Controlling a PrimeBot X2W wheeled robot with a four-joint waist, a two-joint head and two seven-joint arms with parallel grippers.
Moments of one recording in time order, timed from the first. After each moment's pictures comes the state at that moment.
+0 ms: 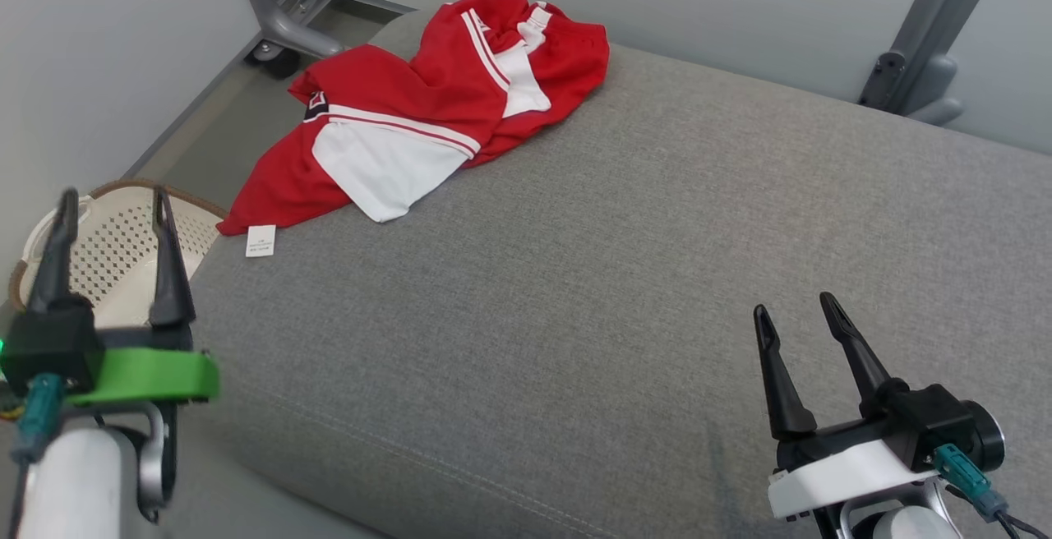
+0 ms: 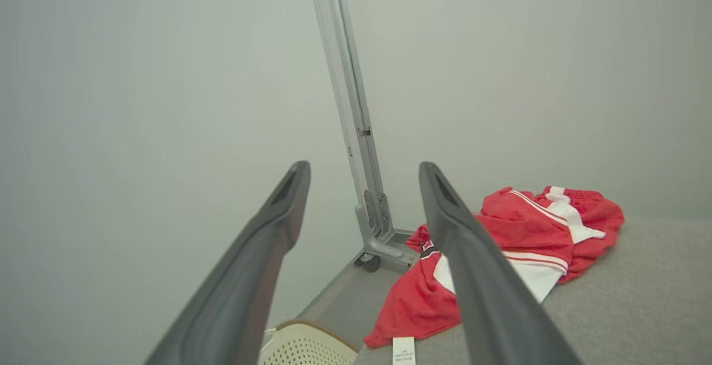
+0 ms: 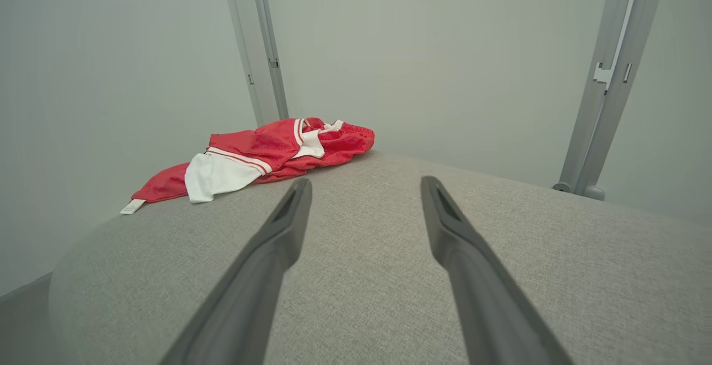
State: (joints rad) left arm -0.21 0.22 0.03 0.08 -0.09 0.02 -0.23; right arm 0.03 -0.05 0.09 0.01 0.10 0.13 -0.26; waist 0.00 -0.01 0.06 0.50
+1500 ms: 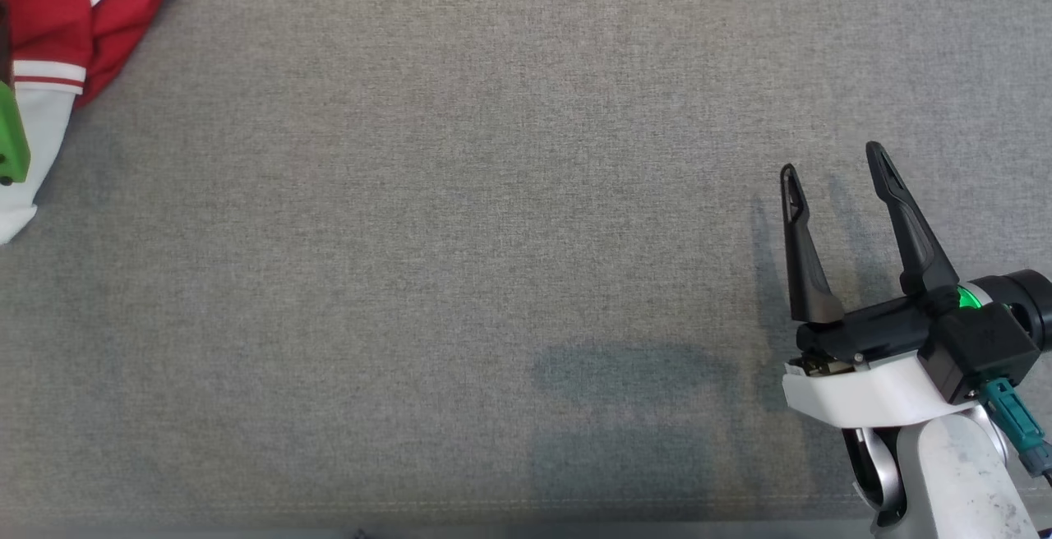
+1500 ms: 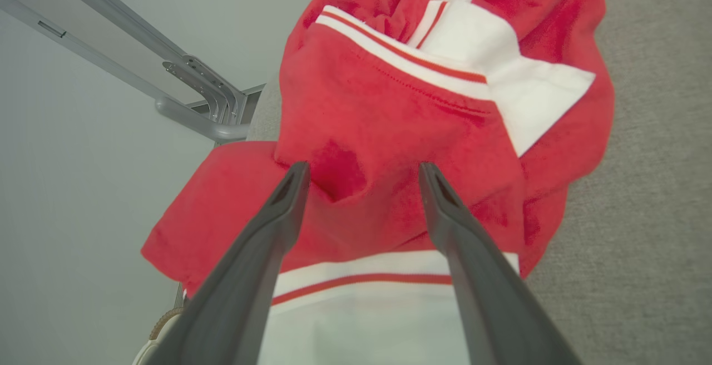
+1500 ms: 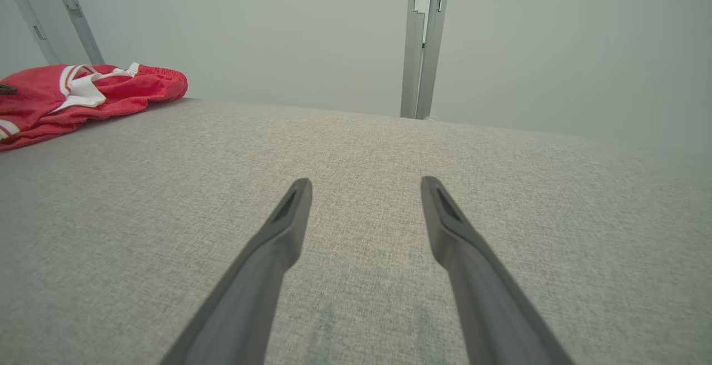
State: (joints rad) left arm -0.99 0.56 -0.34 0.81 -0.36 -0.13 0.09; right arm -0.13 -0.05 0.06 -0.18 -0.05 0.13 -0.26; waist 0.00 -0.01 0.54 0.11
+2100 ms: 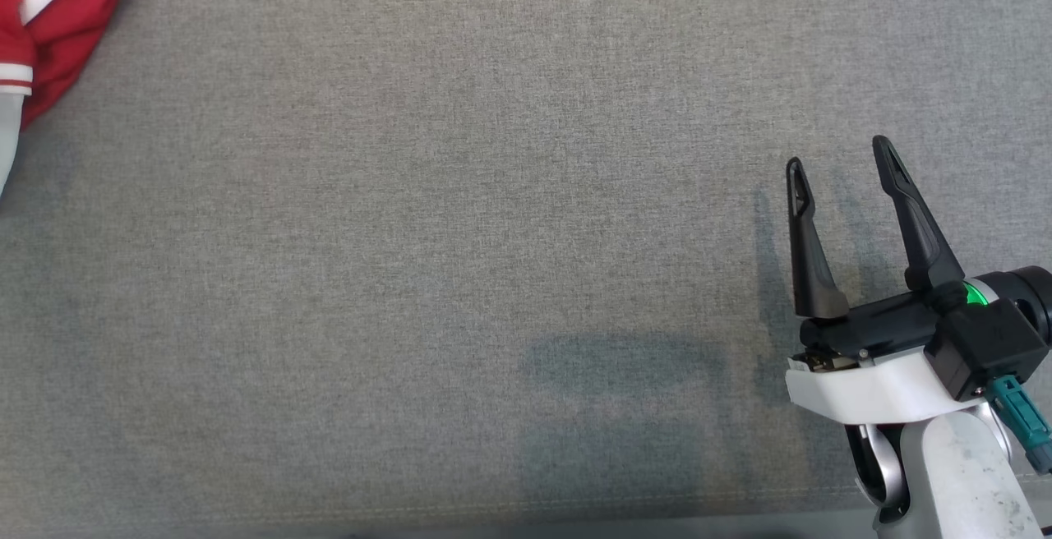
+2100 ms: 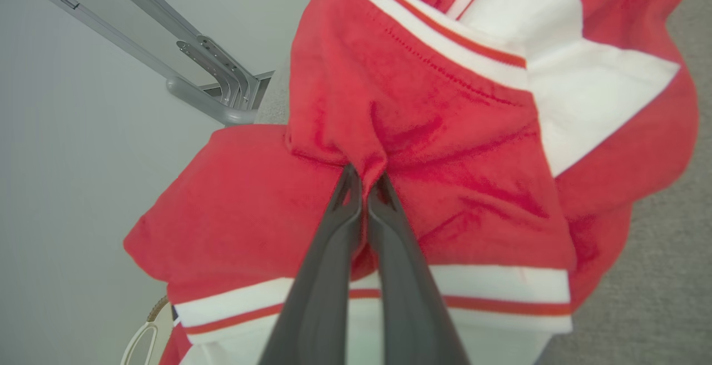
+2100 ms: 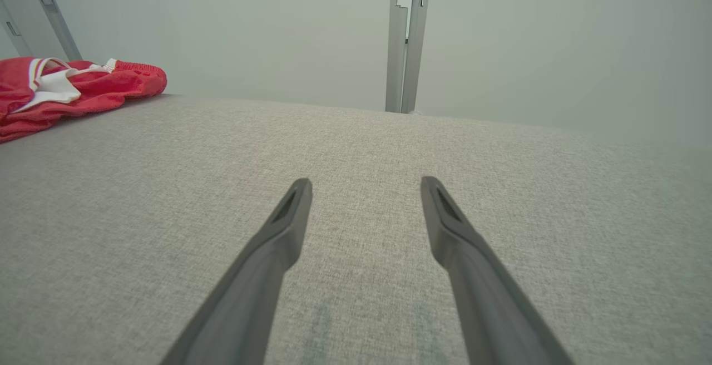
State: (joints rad) left arm -1.04 0.56 -0.33 0.96 -0.37 -0.08 0.02; right arm -0.14 -0.05 0.06 -0.19 -0.04 0.13 -0.26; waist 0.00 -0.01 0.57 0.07
